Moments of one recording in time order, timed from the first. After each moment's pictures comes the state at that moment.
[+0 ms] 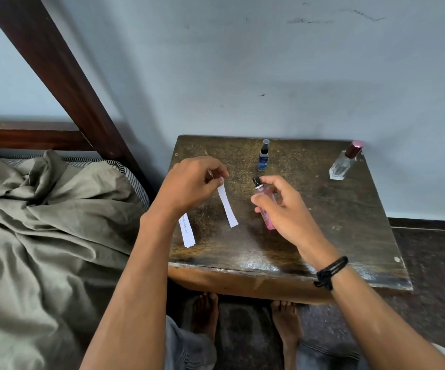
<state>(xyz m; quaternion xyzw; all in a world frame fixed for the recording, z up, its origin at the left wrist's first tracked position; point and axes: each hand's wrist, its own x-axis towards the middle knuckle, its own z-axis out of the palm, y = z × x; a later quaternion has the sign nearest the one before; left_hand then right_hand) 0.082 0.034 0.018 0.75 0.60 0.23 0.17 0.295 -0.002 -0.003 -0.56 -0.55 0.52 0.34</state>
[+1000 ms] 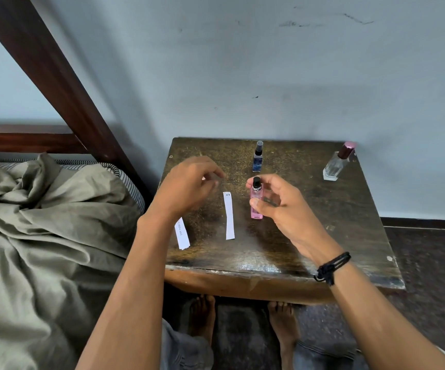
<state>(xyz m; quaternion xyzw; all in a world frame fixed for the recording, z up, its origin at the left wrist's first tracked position) 0.084 0.042 0.006 0.78 0.57 0.23 0.13 0.307 0.007 -0.012 -0.49 -0.55 0.56 0.38</state>
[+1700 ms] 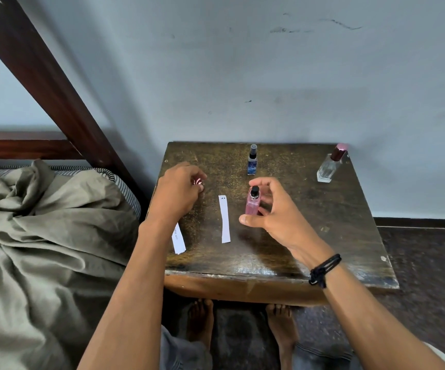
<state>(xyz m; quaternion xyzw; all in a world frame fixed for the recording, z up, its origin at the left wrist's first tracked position) 0.084 0.043 -0.002 0.67 0.69 0.23 0.16 0.306 0.005 -0.015 -0.53 -0.55 0.55 0.34</state>
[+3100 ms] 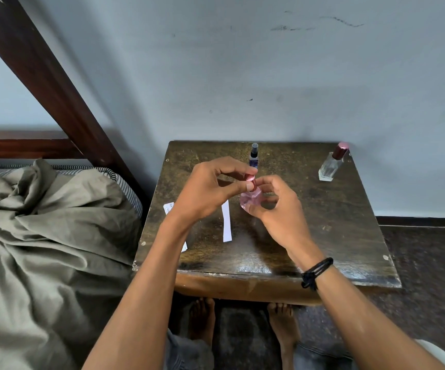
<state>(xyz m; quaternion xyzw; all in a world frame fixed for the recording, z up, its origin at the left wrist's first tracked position) 0.125 0.032 0.018 0.71 0.45 0.40 0.36 0.298 0.004 -0.018 -0.57 -0.57 0.43 0.40</state>
